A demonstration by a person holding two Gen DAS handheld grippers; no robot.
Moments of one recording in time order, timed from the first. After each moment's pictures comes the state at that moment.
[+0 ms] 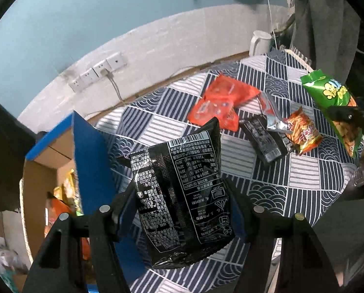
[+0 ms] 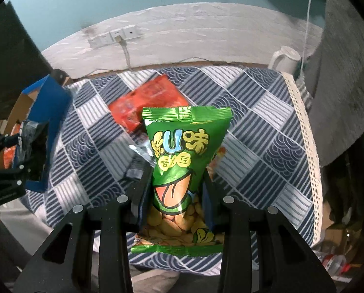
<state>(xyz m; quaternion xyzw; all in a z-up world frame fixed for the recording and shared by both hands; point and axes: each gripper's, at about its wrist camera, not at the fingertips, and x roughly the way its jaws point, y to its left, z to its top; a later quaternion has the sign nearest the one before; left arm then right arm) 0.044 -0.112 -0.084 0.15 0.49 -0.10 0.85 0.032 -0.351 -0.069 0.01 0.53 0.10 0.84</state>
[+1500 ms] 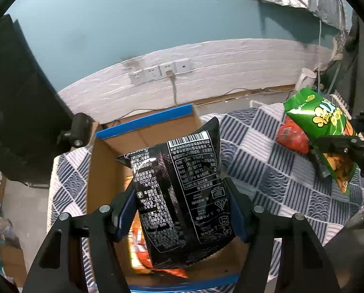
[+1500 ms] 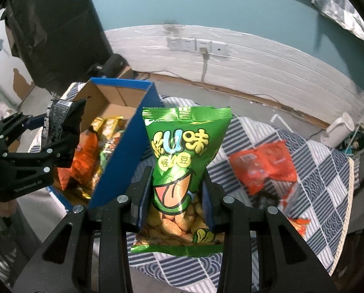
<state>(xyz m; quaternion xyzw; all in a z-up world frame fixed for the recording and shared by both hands) 0.047 0.071 -0.042 0.09 0.45 0.00 0.89 0.065 -0.123 -0.018 -0.07 0.50 0.25 0.83</state>
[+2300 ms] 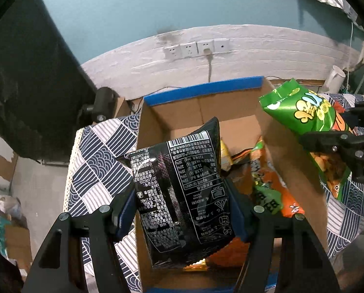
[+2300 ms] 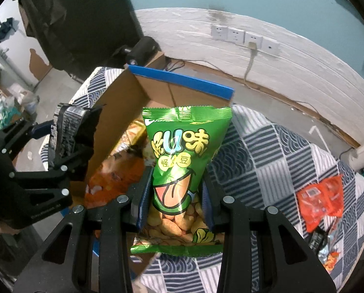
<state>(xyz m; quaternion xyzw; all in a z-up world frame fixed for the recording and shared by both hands) 0.054 0.169 -0.079 0.07 0.49 0.06 0.87 0.097 0.014 -0.053 -0.09 0.53 0.31 0.79</state>
